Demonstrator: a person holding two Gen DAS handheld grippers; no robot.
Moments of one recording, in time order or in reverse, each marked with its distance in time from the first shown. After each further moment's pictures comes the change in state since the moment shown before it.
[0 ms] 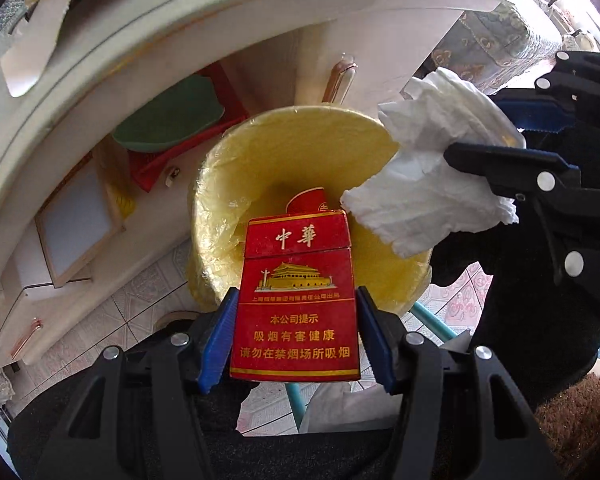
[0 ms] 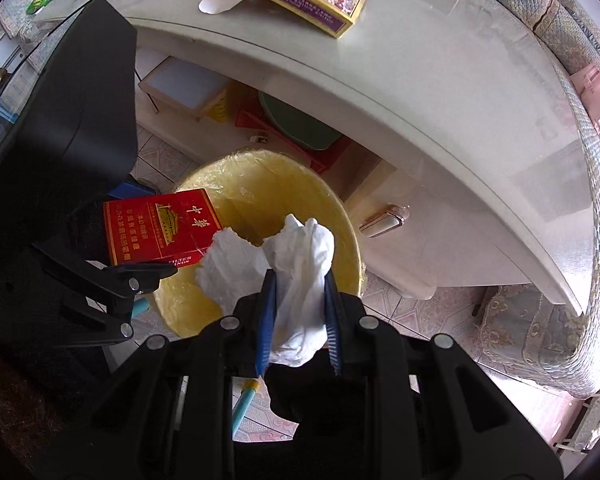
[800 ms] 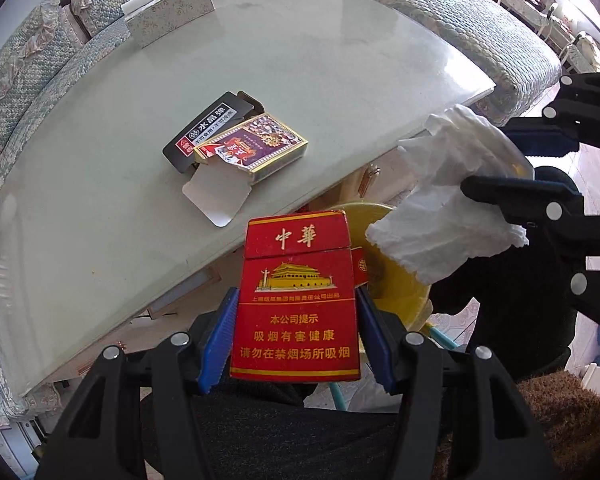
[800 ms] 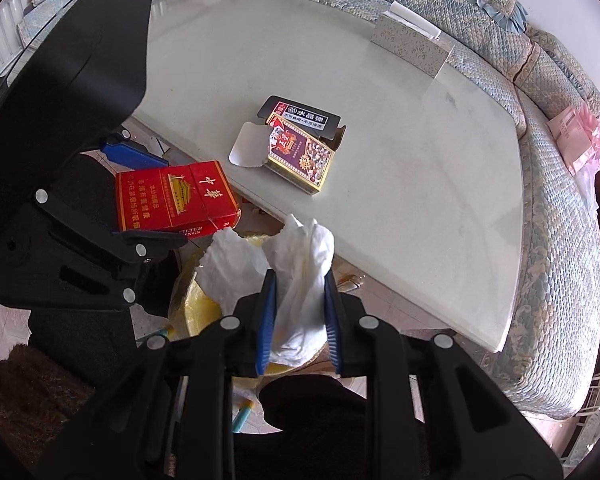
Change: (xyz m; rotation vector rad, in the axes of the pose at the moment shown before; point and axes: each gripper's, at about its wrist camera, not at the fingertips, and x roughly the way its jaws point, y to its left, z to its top) left arm -0.171 0.011 0.009 0.024 -0.183 0.155; right arm -0.145 -0.001 0.034 -0.036 -0.171 -0.030
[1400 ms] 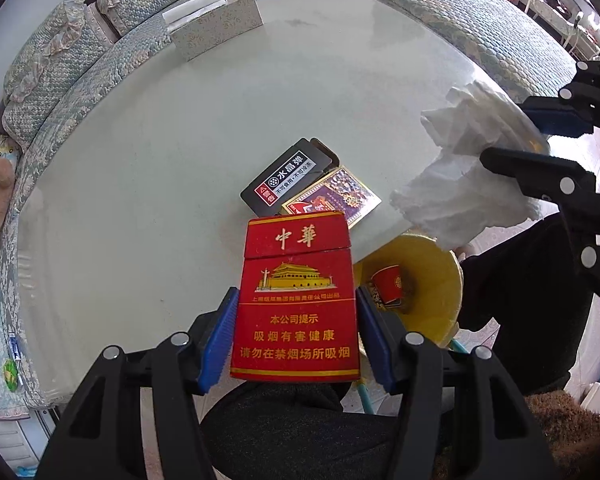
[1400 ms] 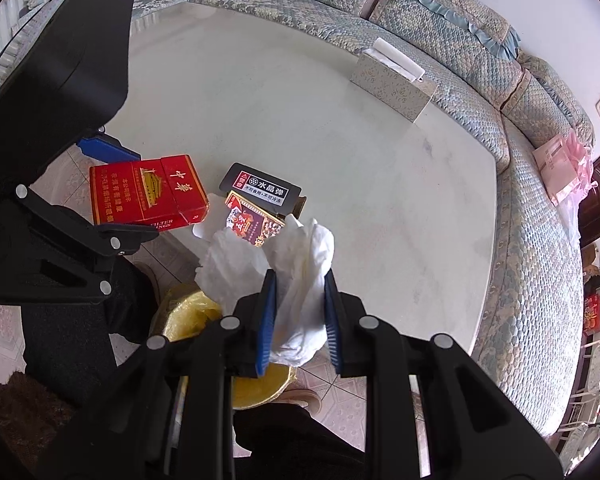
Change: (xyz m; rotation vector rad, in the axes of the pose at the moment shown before) left arm -0.043 0.055 0.054 -0.033 0.018 0.101; right arm -0.022 -0.033 0.077 -0.029 -0.055 -0.059
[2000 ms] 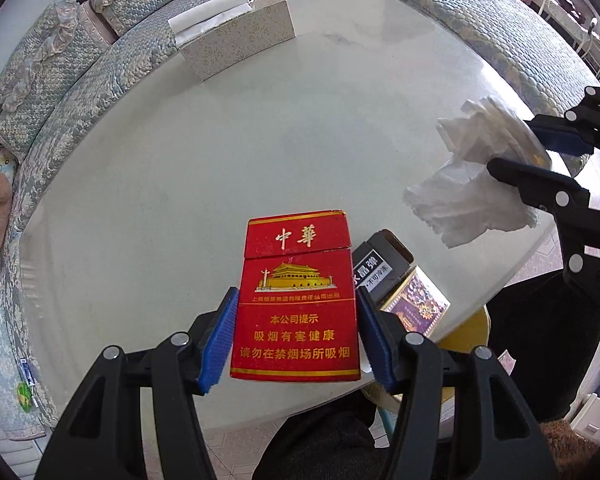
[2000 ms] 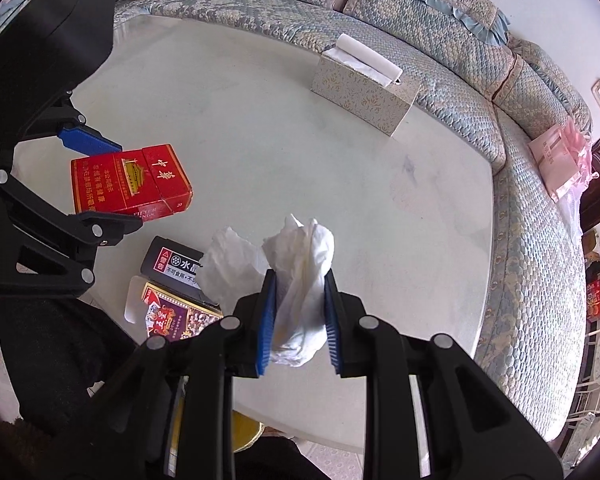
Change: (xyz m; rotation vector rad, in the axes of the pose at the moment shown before) left arm 0.038 0.072 0.121 0.001 0.040 0.010; right arm 0.064 -0.074 0.084 0.071 0.011 -0.019
